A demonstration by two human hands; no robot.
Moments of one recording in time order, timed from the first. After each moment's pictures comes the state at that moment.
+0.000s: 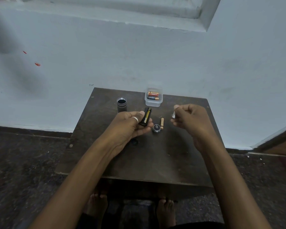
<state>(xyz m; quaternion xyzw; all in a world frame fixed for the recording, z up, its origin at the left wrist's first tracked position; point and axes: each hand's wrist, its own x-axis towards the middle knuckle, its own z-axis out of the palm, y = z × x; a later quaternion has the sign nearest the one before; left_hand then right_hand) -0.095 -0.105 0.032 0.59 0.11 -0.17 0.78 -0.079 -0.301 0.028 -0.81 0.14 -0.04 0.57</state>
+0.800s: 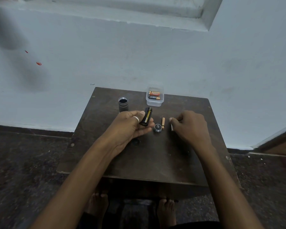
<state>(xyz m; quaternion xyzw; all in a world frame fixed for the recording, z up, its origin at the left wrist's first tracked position) -0.096 -0.103 0.032 0.59 0.11 -0.17 0.78 -0.081 -0.296 0.015 -0.98 0.08 -0.04 0.20</state>
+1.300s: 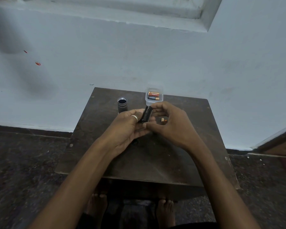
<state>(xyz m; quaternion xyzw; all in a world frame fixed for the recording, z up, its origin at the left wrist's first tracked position) -0.096 -0.104 0.031 0.56 0.10 -0.18 0.81 -0.093 -0.266 0.034 -0.89 -0.13 -0.04 0.44</state>
